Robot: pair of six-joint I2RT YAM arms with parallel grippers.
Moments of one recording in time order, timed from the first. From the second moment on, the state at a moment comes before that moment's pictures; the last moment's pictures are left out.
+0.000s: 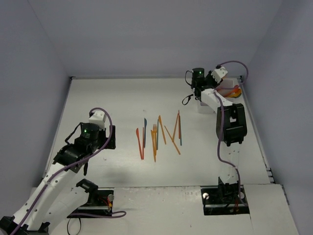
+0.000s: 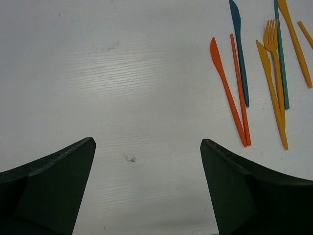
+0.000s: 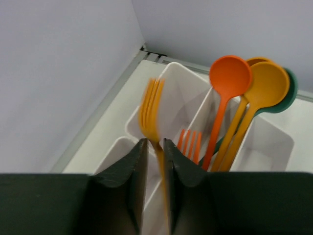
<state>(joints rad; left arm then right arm) -0.46 0.72 0.79 -0.74 -0.24 -0.25 0.22 2.16 1.64 0.04 1.18 0.68</state>
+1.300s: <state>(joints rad) -0.46 0.71 0.79 -0.74 -0.22 -0.25 0.85 1.77 1.25 -0.36 0.36 0.57</state>
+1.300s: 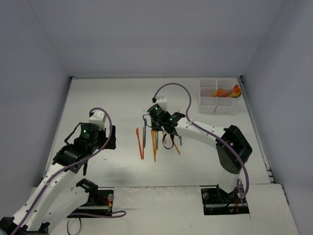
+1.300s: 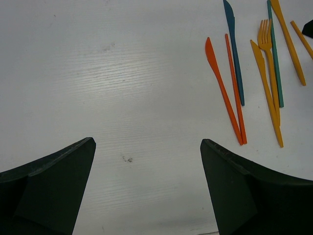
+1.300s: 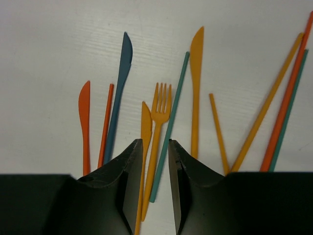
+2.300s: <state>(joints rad) -0.46 0.68 0.79 -0.74 -0.22 -0.25 0.89 1.98 1.27 -0.34 0.43 0.67</state>
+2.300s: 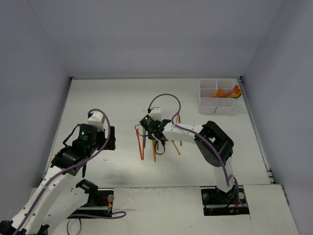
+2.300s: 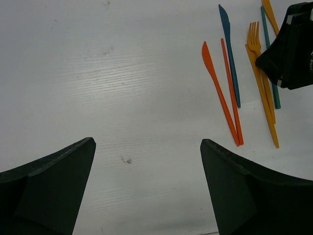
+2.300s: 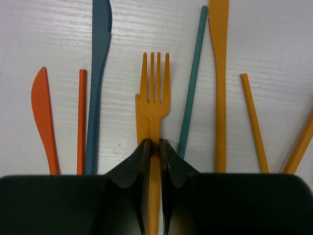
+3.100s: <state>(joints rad) -0.46 0.69 0.79 -0.74 -0.22 -0.25 0.59 1.61 1.43 -0.34 0.85 0.60</state>
